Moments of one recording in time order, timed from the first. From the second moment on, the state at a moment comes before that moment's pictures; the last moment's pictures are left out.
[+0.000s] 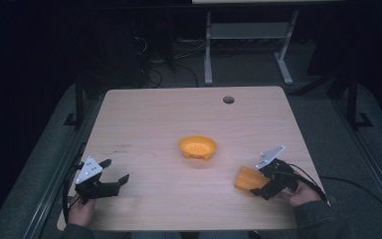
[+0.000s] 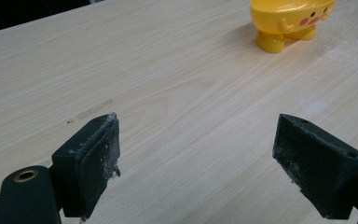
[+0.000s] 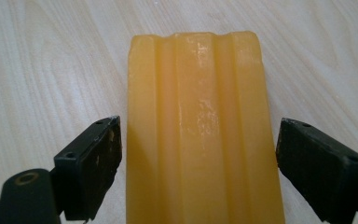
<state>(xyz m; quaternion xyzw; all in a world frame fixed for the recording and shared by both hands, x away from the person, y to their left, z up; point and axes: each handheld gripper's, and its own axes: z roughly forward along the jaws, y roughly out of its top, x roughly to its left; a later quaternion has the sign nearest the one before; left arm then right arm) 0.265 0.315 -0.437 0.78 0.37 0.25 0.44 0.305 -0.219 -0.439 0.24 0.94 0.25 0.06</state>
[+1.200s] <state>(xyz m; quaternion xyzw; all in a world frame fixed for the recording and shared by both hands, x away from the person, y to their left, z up) 0.265 0.316 -0.437 0.78 0.37 0.24 0.44 0.313 -0.206 -0.454 0.21 0.95 0.22 0.05</state>
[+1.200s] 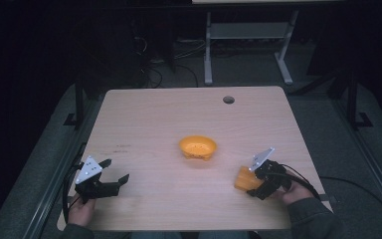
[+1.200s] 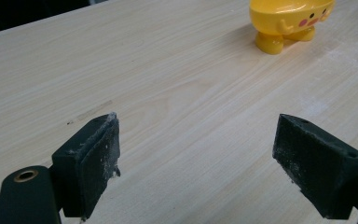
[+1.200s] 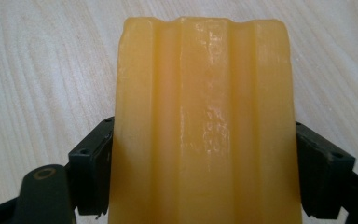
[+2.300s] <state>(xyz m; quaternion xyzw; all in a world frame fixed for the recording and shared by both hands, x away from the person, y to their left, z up) 0.264 0.316 -0.436 0.78 0.37 0.24 0.44 0.336 -0.194 -0.412 0.16 0.95 0.26 0.07</state>
